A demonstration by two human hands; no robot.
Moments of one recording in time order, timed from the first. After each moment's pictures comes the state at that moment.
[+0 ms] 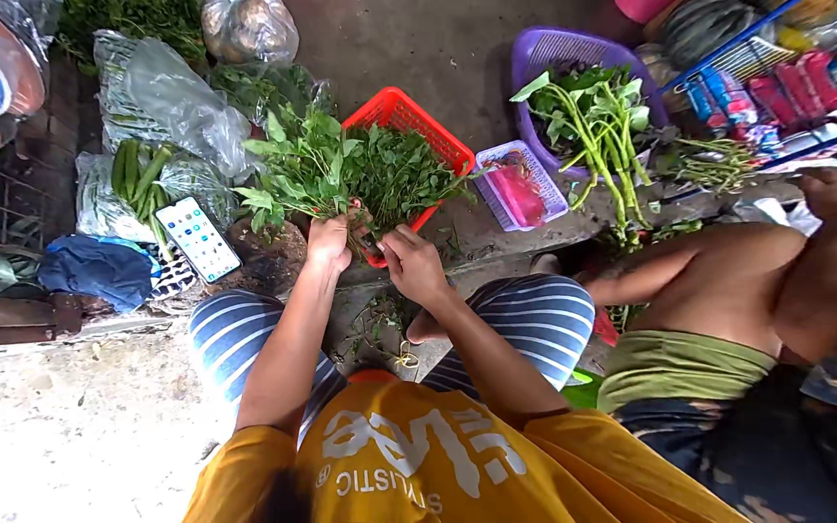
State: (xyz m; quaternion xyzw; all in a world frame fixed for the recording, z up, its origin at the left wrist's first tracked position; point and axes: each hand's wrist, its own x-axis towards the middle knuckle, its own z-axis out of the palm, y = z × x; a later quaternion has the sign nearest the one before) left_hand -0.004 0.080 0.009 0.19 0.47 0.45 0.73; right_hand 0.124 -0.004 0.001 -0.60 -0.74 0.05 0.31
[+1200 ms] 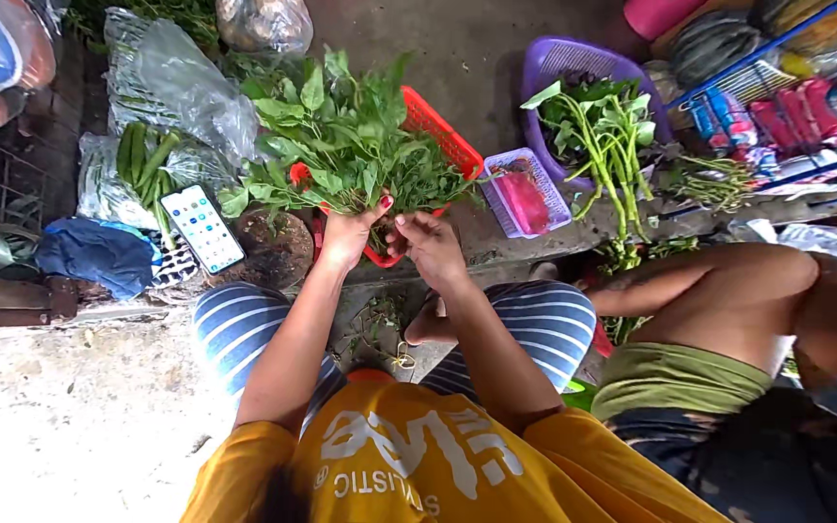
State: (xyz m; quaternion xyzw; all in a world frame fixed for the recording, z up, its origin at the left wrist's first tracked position) left_hand -0.010 0.079 0.007 0.38 0.32 0.53 0.69; right_hand 0.120 0.012 0.028 -0.58 -0.37 0.52 0.50
